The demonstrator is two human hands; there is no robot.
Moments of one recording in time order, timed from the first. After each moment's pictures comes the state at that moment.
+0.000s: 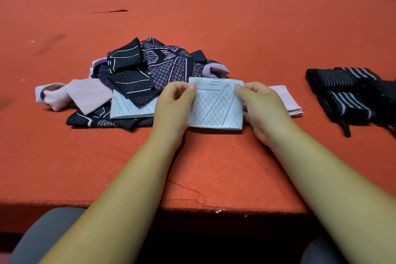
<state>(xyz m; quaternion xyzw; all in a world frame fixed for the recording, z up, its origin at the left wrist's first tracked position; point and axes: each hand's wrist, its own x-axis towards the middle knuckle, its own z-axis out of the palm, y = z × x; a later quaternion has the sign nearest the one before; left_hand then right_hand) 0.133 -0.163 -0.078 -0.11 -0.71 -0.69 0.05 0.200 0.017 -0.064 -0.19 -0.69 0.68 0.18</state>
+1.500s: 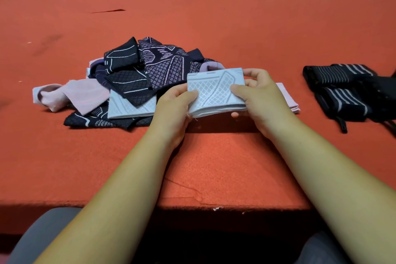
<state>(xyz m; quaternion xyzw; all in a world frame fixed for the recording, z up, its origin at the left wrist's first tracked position) 0.142 -0.156 -0.067 -0.09 -0.61 -0.78 -0.13 0.206 0.021 -0.048 -0.14 -0.67 0.71 0.18</state>
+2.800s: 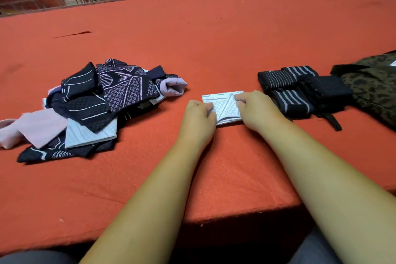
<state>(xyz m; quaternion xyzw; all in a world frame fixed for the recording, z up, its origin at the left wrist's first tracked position) 0.154 -0.026 -0.096 -0.28 -0.88 -0.39 0.04 0.225 0.139 -0.074 -0.25 -0.92 0.26 0.13</state>
